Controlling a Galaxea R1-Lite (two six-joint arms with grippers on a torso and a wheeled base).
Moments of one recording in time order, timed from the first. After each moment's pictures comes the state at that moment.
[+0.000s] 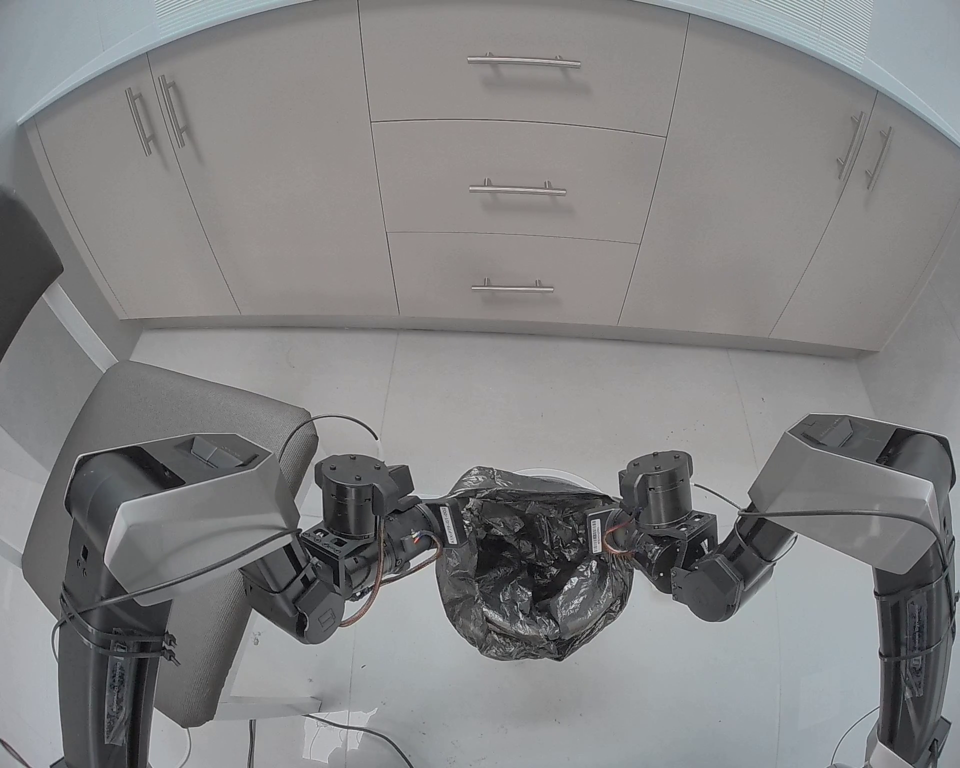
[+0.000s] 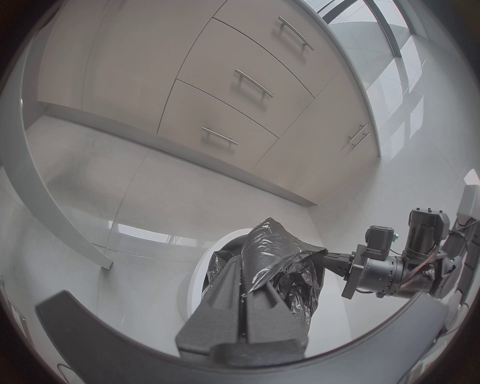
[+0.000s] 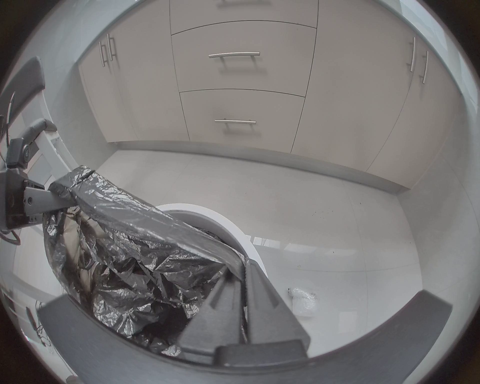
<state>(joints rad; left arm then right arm) -0.50 2.43 -0.93 -1.22 -0.14 -0.43 0.51 2.38 -0.96 -0.98 -0.39 0.07</state>
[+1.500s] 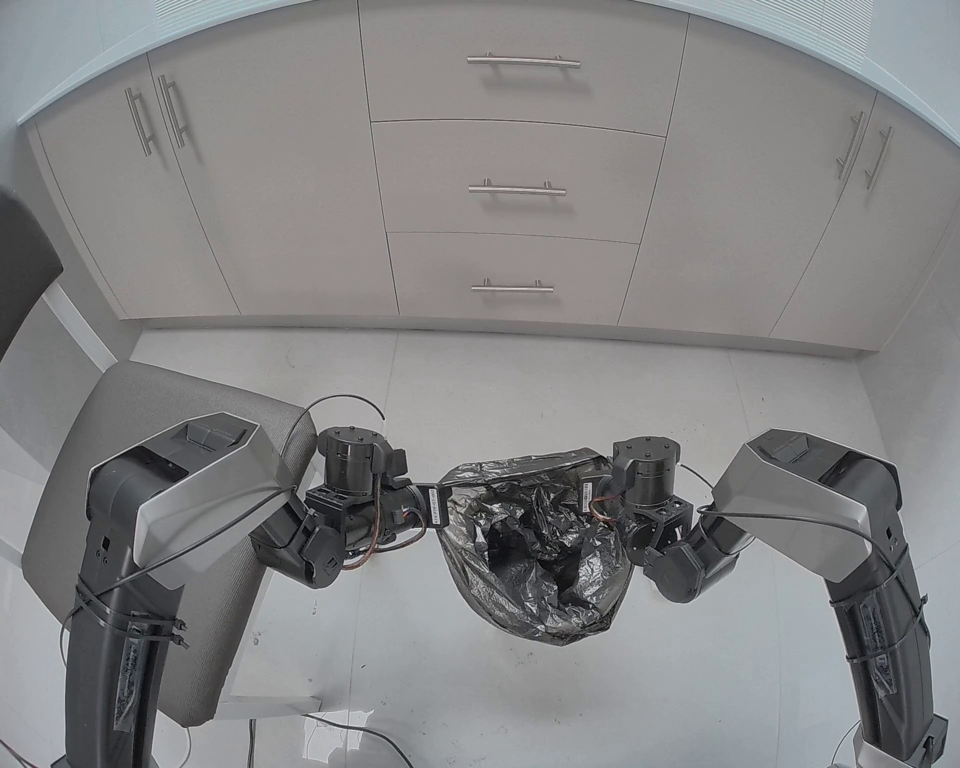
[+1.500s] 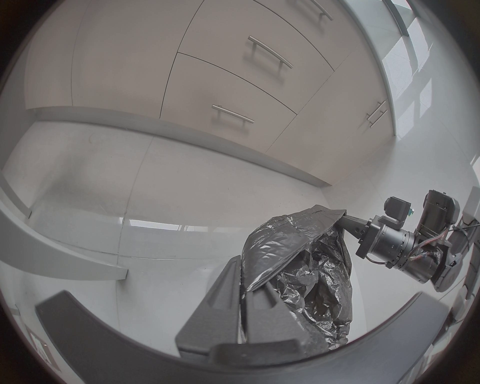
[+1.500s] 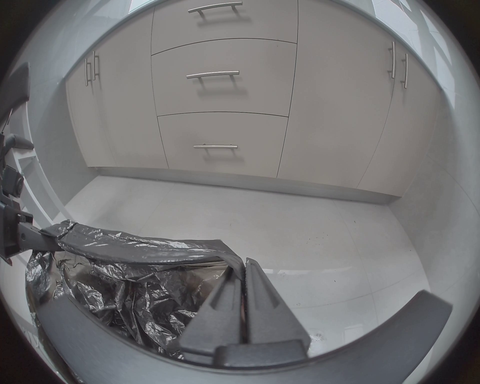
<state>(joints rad) -0.39 2.53 -1.23 -0.87 -0.24 -0.31 0.46 2.58 -1.23 -1.12 -0.45 0.02</state>
